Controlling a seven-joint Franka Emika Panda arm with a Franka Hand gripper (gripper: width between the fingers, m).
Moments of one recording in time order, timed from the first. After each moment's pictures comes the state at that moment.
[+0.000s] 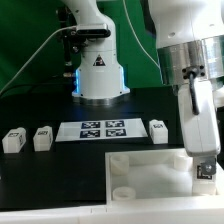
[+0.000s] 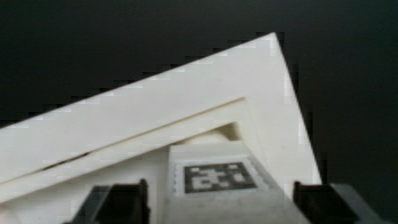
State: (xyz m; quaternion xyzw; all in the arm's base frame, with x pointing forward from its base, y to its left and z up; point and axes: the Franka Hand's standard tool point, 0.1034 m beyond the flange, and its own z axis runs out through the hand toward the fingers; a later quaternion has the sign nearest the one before) arm 0.630 0.123 0.065 -0.58 0.81 0.01 0.11
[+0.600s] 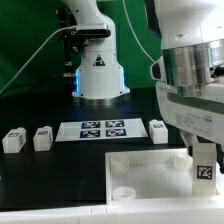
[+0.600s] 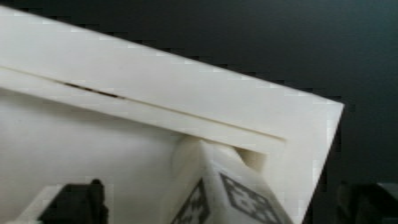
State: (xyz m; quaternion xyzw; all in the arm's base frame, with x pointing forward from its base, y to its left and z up) arm 0.623 0.128 0.063 -0.80 0.59 -0.01 0.09
